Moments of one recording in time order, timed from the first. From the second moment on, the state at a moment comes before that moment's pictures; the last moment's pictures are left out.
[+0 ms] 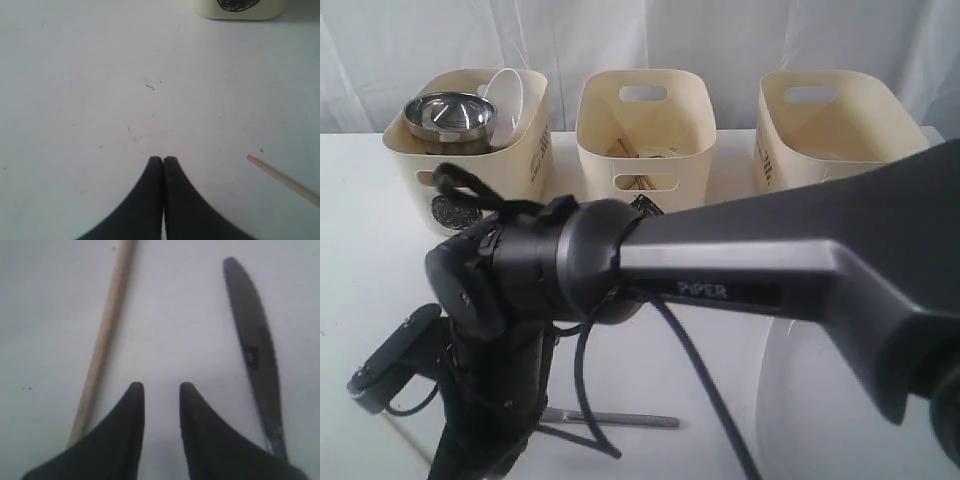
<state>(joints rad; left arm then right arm) 0.07 0.00 0.02 -0.12 0.51 0.13 0.93 2.09 -1.53 0.16 0.92 -0.25</state>
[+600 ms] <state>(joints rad) 0.07 0.00 0.02 -0.12 0.51 0.13 1.05 2.15 -1.53 0.16 0.80 -0.14</state>
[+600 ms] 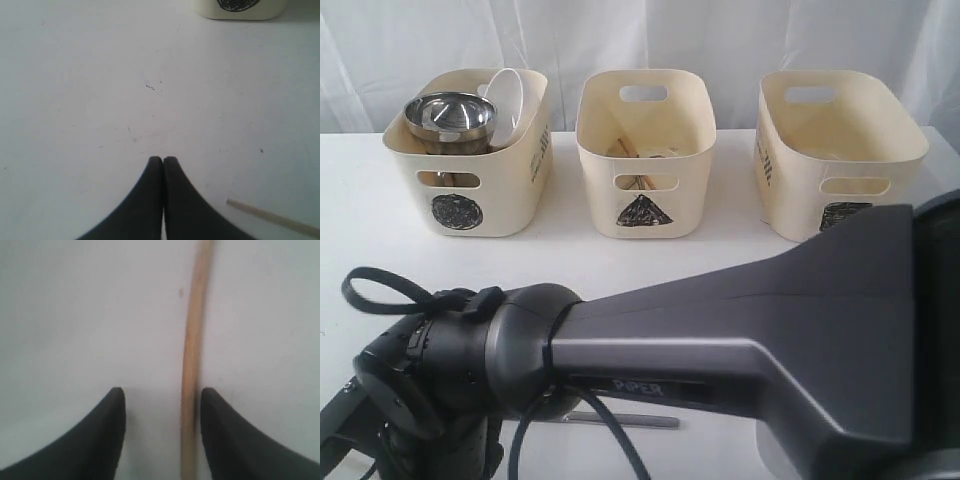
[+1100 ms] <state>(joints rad) 0.07 0.00 0.02 -0.12 0.51 0.13 1.06 2.16 -1.54 0.04 0.82 -0.11</state>
